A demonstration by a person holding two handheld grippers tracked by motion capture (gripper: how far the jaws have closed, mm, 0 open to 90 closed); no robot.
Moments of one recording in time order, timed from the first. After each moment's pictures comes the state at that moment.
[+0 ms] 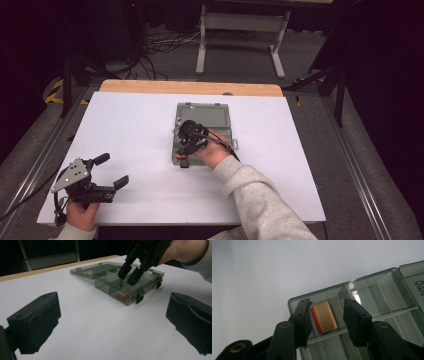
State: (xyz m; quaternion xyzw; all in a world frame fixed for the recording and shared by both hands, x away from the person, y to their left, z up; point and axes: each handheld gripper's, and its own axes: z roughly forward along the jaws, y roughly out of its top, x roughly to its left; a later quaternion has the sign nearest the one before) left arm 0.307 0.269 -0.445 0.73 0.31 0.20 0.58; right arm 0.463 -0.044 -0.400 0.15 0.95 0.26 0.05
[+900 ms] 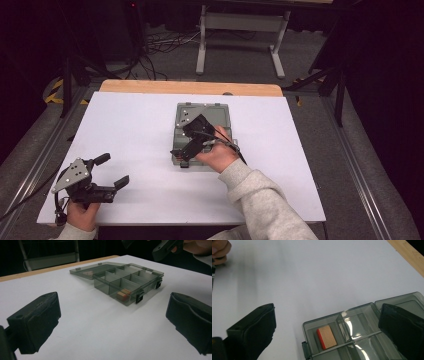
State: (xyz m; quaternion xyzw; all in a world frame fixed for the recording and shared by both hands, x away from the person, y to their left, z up) left arm 0.307 0.267 -0.445 0.72 0.31 0.20 0.58; right arm 0.435 -0.059 -0.359 0.14 0.91 0.37 0.10
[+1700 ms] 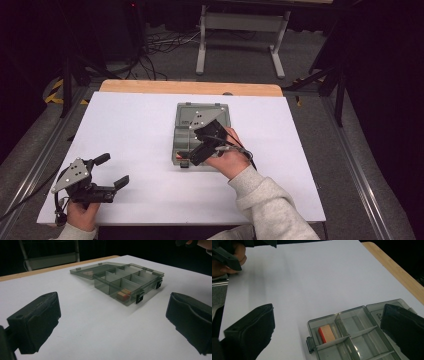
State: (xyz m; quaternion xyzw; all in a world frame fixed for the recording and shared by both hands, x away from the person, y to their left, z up) left arm 0.307 0.267 -0.446 0.72 0.31 0.20 0.58; right arm 0.411 -0.087 -0.340 0.13 0.89 0.42 0.12
